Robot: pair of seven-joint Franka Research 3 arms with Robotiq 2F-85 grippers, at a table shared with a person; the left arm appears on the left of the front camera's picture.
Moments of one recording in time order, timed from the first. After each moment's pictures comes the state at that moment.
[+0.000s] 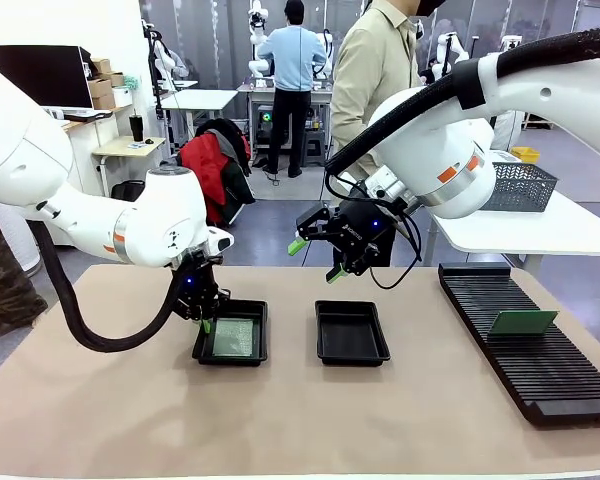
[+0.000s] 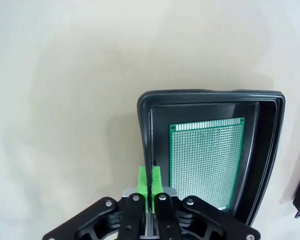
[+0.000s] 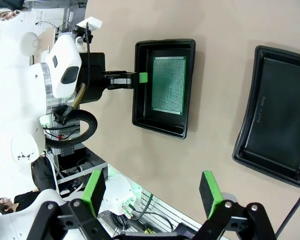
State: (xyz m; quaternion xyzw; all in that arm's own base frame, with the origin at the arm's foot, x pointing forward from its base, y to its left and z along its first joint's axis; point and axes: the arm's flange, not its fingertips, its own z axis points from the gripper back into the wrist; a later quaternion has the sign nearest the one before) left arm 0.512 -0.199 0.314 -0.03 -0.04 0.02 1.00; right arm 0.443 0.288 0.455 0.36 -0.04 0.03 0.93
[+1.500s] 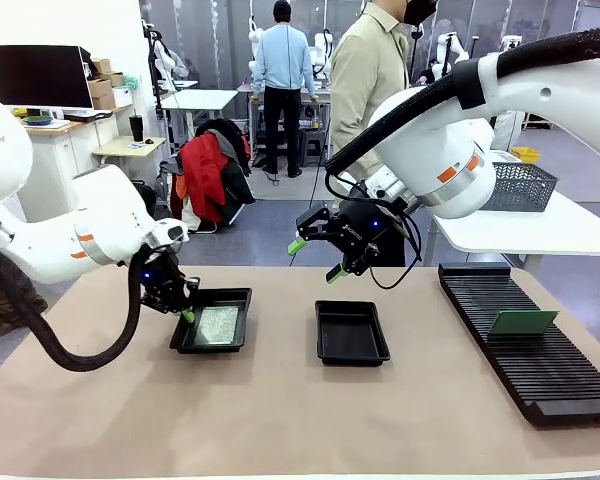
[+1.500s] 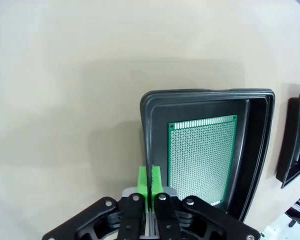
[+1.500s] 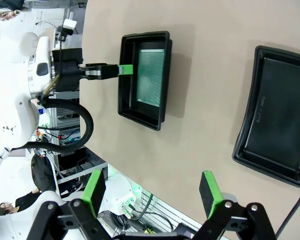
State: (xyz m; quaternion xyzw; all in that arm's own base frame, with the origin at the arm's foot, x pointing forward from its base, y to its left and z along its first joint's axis) left arm 0.523 -0.112 0.320 -0.17 -0.06 -0.01 0.98; right arm 0.443 0.288 0.455 0.36 -0.04 0.03 0.93
